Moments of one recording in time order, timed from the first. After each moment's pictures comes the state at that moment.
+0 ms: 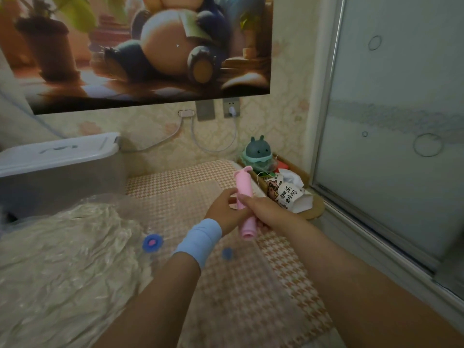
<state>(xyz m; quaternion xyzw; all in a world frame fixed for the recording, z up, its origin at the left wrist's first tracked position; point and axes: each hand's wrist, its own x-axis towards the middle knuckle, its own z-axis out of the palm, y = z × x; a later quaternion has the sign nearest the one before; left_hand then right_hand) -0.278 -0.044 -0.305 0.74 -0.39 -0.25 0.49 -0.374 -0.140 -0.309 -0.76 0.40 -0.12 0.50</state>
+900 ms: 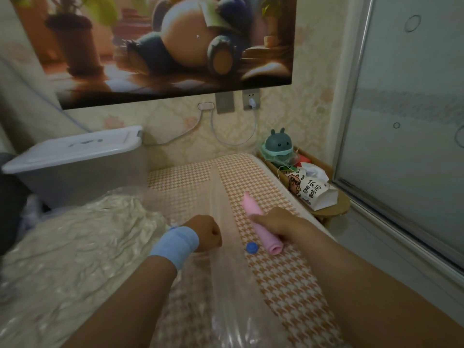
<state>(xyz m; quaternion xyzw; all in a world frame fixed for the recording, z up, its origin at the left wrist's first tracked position) -0.191 0.028 -0.330 0.85 -0.51 -0.12 0.00 -0.337 -0.140 -0.359 -0.79 0.42 -0.04 0.44</state>
